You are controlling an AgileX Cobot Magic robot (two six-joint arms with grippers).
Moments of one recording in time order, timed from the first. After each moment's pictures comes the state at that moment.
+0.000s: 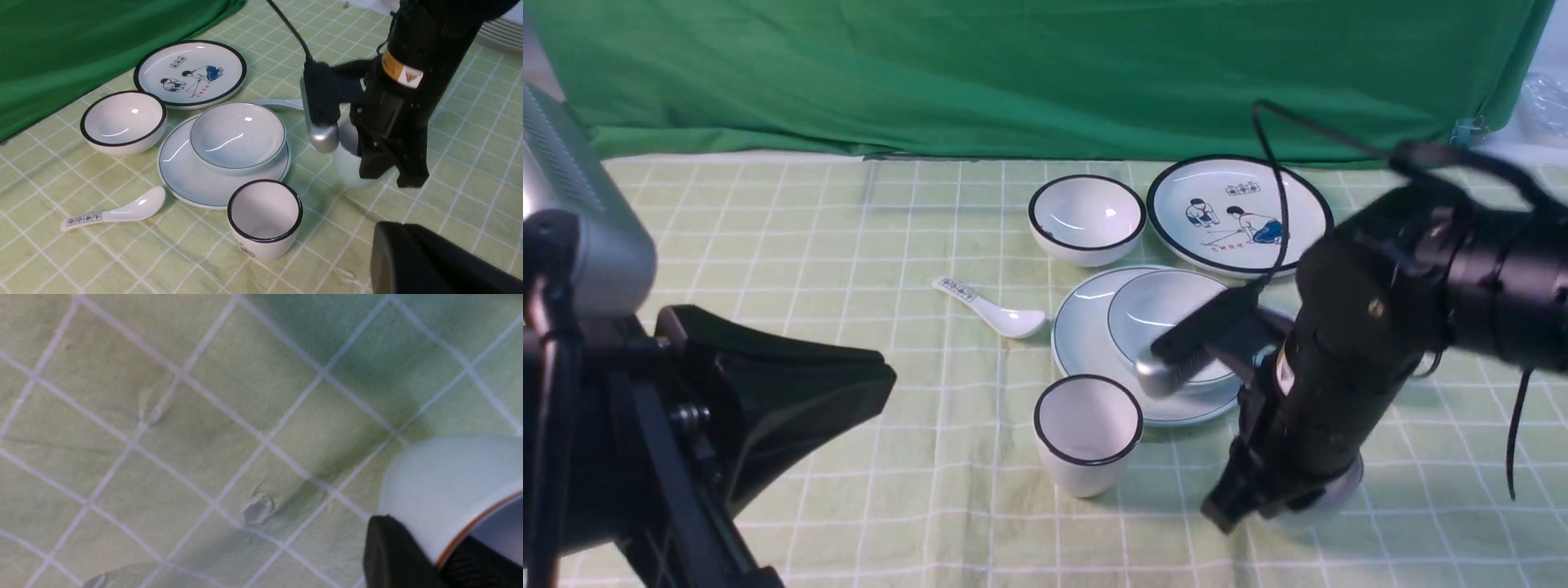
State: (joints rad) right arm 0.65 1.65 -1.19 -0.05 0.91 -0.03; left arm -0.79 0.73 -0.79 -0.10 0.57 0.16
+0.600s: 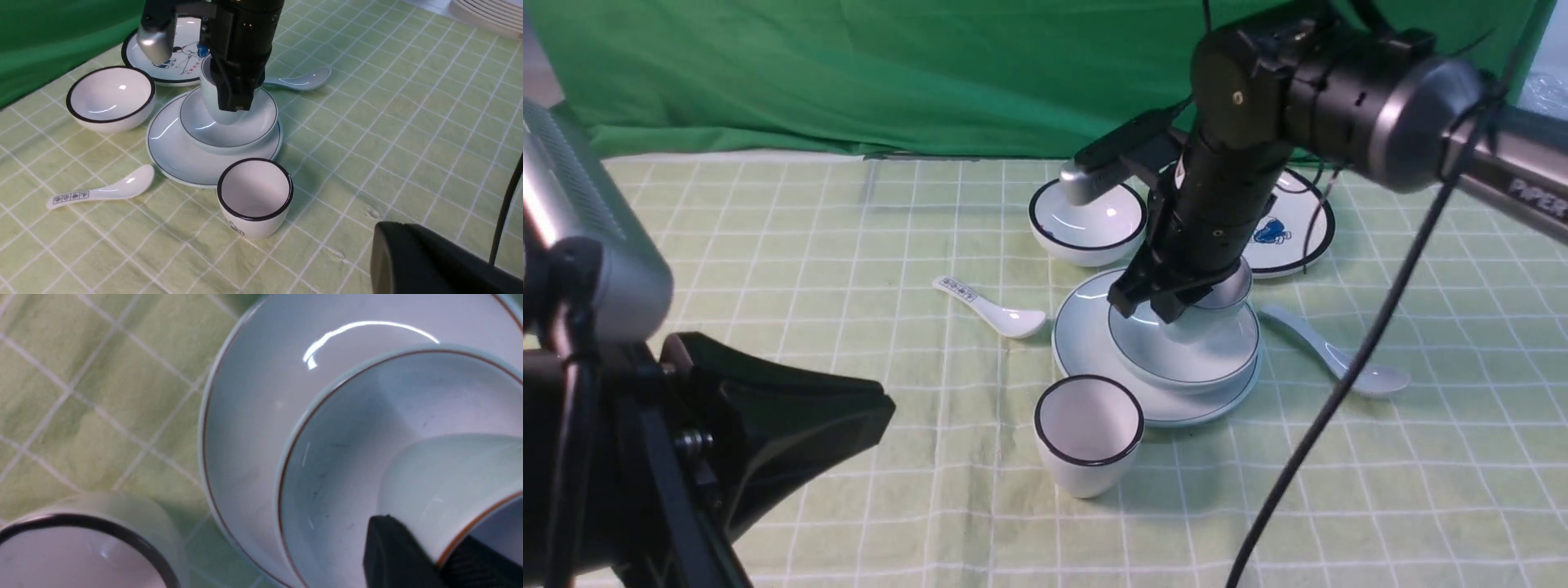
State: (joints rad) right arm 0.54 2.08 -1.82 -0.05 1.02 -0.15; left arm -0.79 0.73 -0.79 -0.12 0.61 0.16
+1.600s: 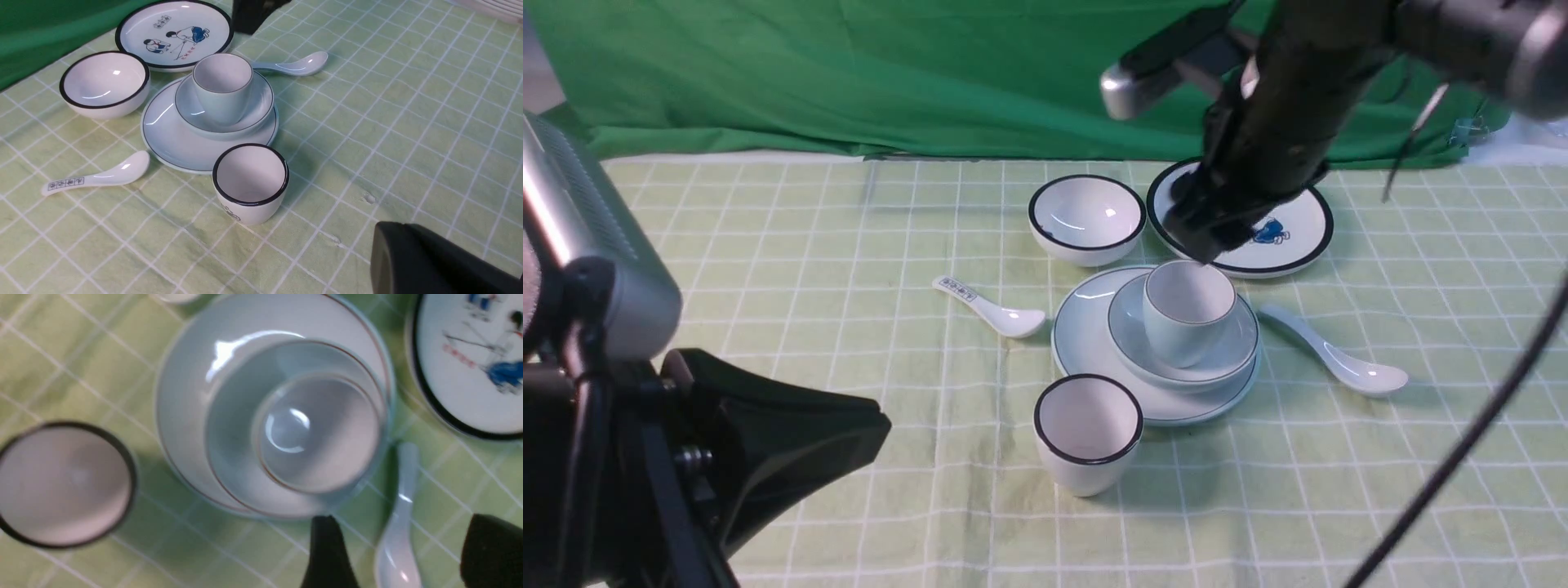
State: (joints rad) right arm 0.48 1.85 -1.82 -0.12 1.14 -0.22; left arm -0.79 0.73 -0.79 -0.12 0.64 0.16
